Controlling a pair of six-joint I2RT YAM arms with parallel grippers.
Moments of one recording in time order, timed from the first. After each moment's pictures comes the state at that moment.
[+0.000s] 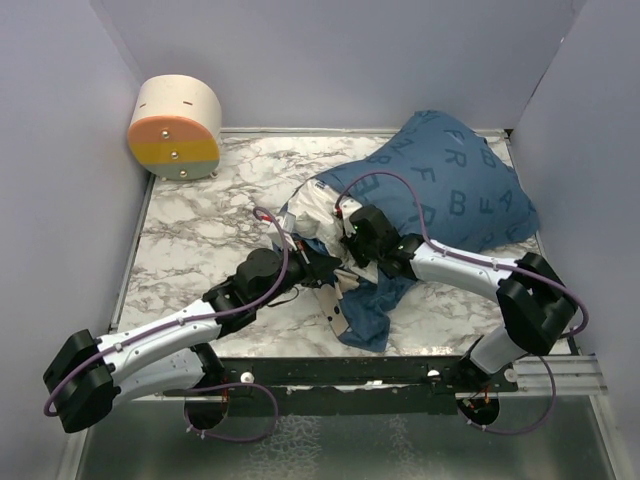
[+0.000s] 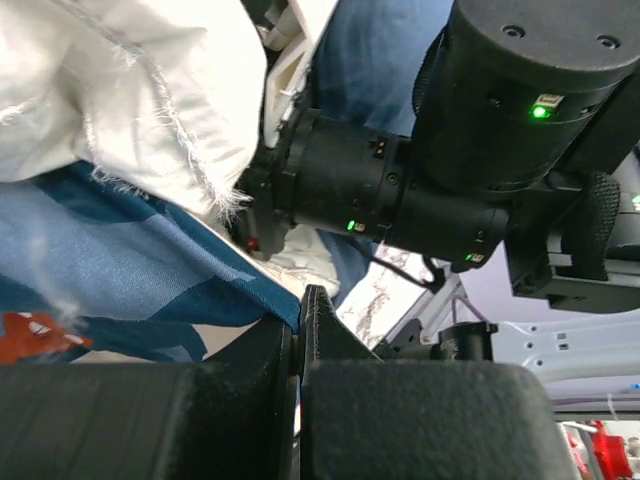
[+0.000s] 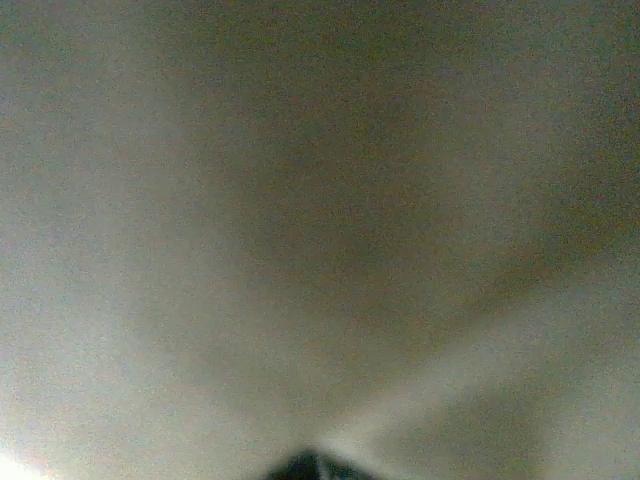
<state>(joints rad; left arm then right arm) -0.93 0.93 0.50 0.27 -0.08 -0.89 0.79 1.57 0.94 -0.15 0.20 0.02</state>
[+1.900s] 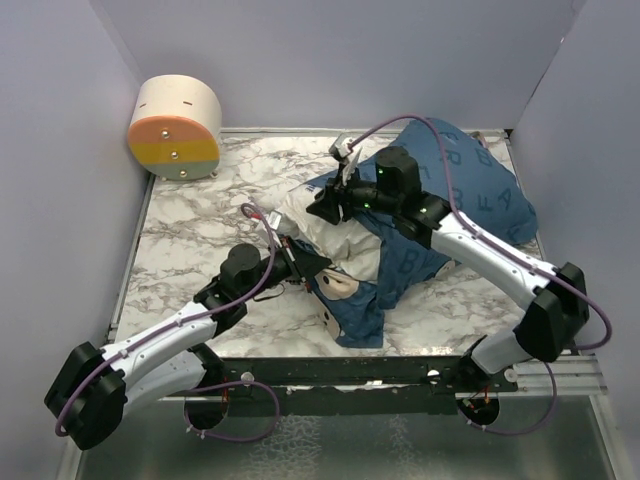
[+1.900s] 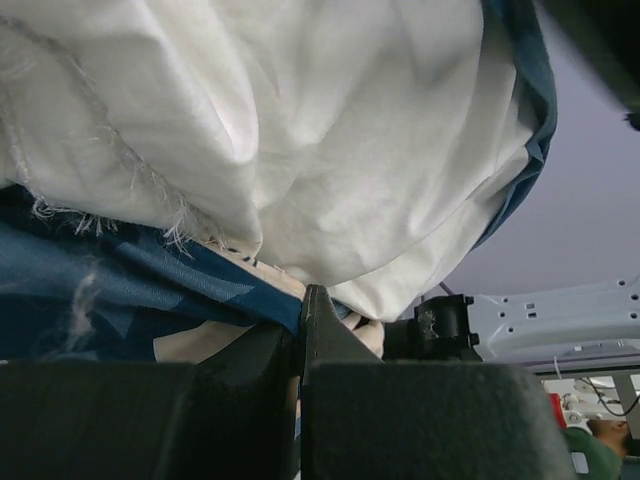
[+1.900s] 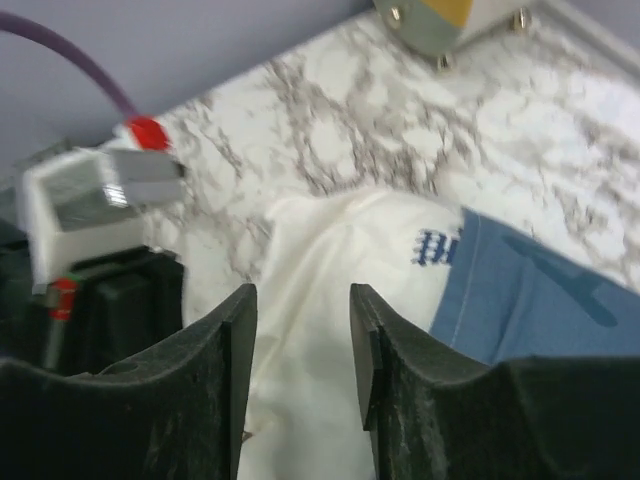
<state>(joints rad) -0.72 0.95 0.42 0.40 0.23 -0.94 0.71 1.43 1.27 -0.03 -0.47 0.05</state>
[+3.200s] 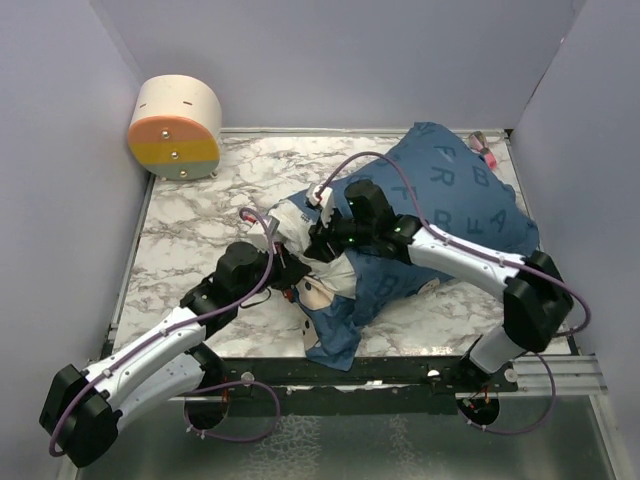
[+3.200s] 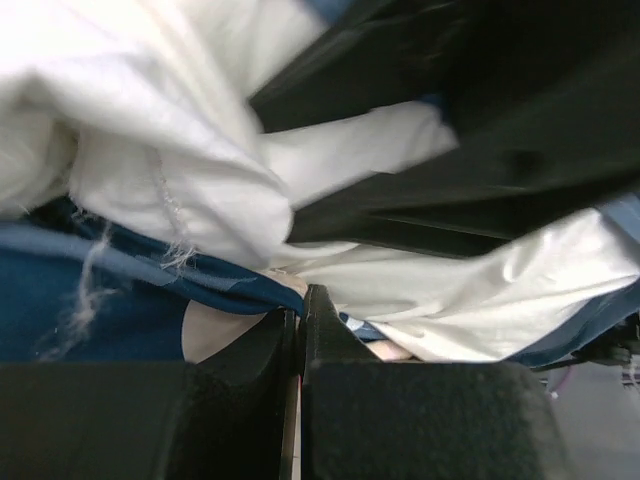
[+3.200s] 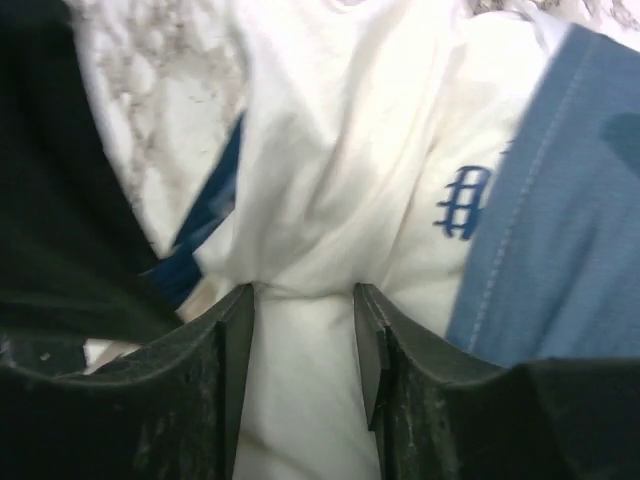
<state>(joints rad) -0.68 0.84 0.50 -0.02 0.10 -0.65 0.80 1.64 1.16 -0.08 -0.42 -0.11</state>
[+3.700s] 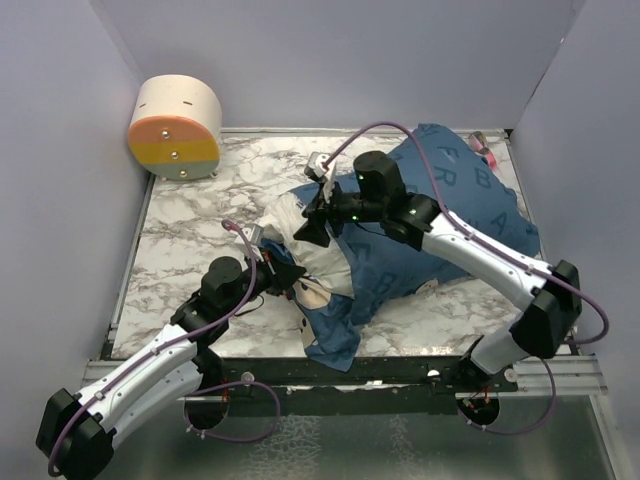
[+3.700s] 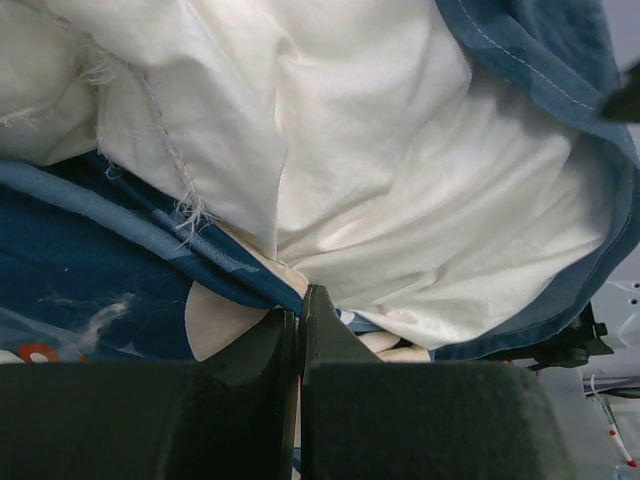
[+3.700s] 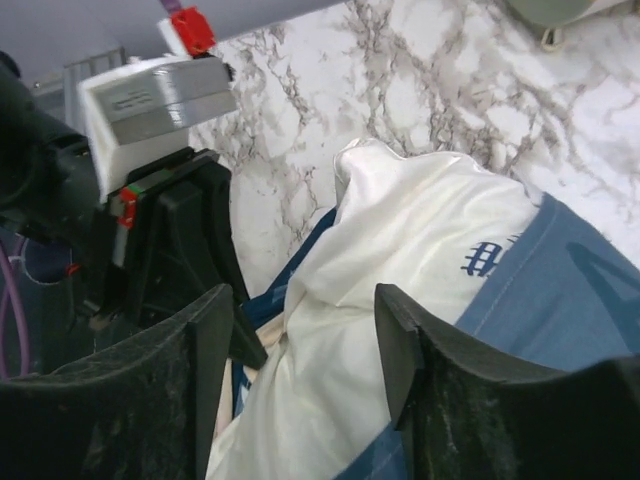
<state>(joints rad) -0.65 0.68 0.34 0.12 0.15 -0.71 0.81 1.47 1.36 -0.25 -0.51 -0.09</state>
